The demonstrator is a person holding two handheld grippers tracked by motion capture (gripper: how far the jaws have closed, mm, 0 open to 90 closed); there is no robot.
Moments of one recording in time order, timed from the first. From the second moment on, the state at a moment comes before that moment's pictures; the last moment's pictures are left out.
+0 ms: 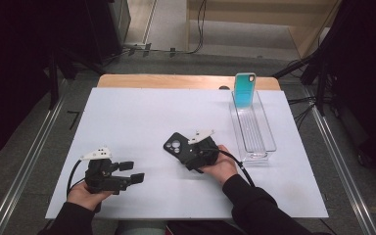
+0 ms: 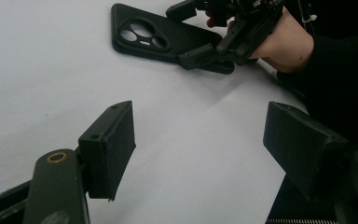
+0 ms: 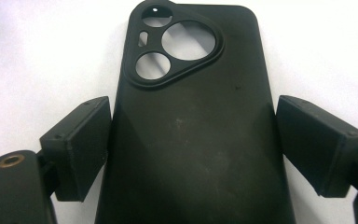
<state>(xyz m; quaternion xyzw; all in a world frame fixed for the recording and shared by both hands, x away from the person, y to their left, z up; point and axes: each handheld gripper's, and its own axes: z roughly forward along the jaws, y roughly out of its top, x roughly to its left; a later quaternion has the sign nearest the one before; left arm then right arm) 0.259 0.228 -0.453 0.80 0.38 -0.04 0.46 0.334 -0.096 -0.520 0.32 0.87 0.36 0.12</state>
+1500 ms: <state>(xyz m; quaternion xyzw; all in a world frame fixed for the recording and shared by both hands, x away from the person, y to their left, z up) 0.282 0.188 -0.440 0.79 0.40 -0.08 0.45 0.304 -0.127 -0.475 0.41 0.79 0.44 0.05</state>
